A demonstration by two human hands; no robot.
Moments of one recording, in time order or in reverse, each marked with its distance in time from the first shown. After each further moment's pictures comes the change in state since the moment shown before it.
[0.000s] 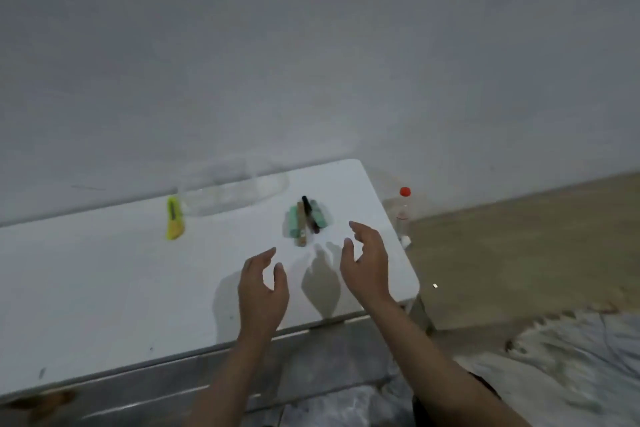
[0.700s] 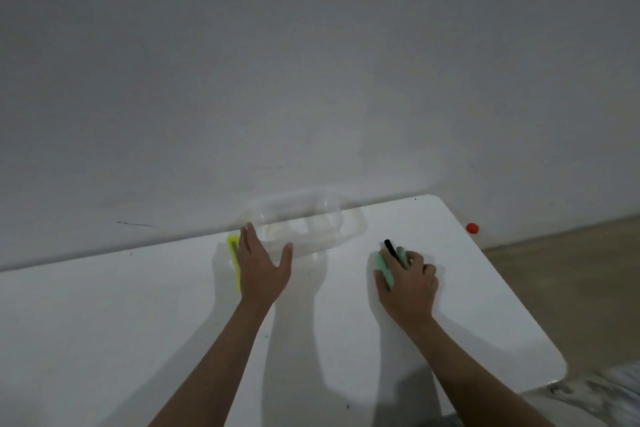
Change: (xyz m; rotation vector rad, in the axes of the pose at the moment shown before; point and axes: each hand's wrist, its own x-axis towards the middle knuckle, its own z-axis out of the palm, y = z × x) left_hand 0.225 -0.131 -0.074 0.211 -0.083 0.003; right_hand 0.059 0.004 0.162 -0.883 -0.016 -0.048
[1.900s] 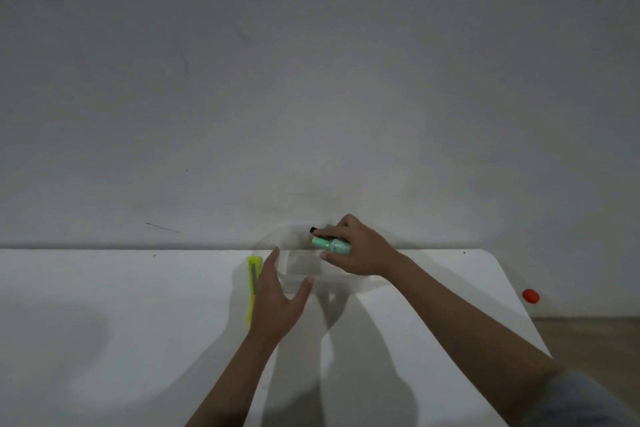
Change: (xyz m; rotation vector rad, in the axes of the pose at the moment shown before) left_hand 0.016 -0.009 0.012 -0.168 0.038 -0.100; right_hand 0.156 -0.125 -0.019 0.434 -0.528 -0.697
